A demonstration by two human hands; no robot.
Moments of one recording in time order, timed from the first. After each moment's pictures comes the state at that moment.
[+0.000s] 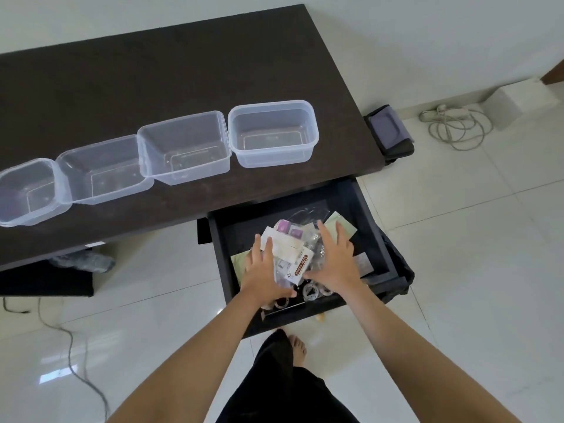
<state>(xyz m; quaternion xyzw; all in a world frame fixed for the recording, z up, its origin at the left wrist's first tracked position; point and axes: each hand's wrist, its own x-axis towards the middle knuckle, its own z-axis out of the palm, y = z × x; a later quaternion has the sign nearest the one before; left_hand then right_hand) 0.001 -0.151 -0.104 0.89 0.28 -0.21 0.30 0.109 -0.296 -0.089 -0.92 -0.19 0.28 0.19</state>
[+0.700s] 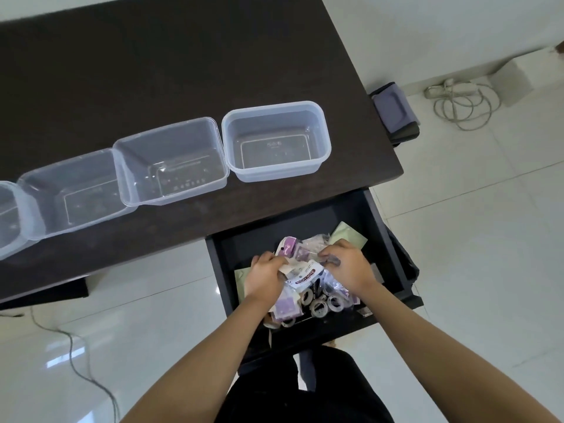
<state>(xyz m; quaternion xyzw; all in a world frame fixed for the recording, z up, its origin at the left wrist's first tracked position) 0.039 -0.123 -0.122 0.89 0.28 -0.15 0.34 0.157 -0.288 -0.114 -0.89 -0.21 0.29 0.26</state>
